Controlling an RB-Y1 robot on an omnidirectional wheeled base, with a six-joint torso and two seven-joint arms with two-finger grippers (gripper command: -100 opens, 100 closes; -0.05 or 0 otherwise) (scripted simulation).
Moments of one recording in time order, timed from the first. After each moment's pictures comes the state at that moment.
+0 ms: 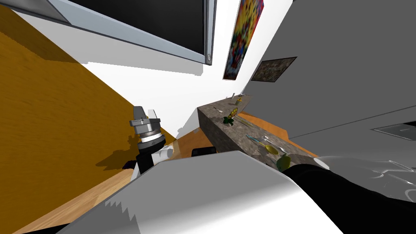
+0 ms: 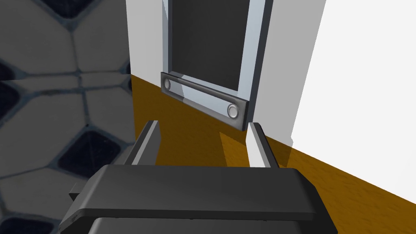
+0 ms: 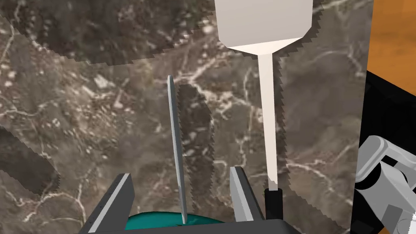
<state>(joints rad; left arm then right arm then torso) 0.50 -0.03 0.06 -2.35 0.00 -0.54 -0.17 0.94 -1.62 0.46 -1.12 0.48 -0.48 0.31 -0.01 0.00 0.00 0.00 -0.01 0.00</state>
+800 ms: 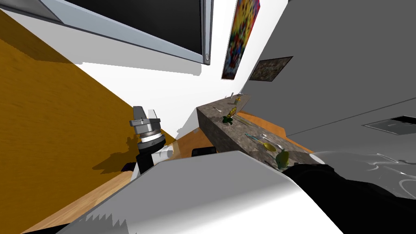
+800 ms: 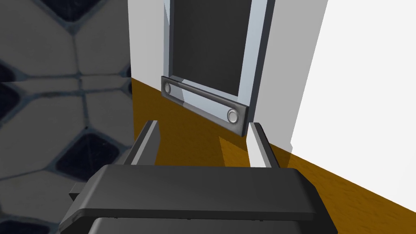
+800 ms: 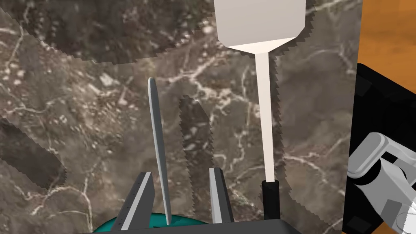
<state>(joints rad) 0.50 -0.03 0.06 -2.35 0.00 -0.54 -0.17 0.95 -1.68 0.44 -1.14 0.46 -0.50 0.29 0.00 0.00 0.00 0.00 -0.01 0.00</state>
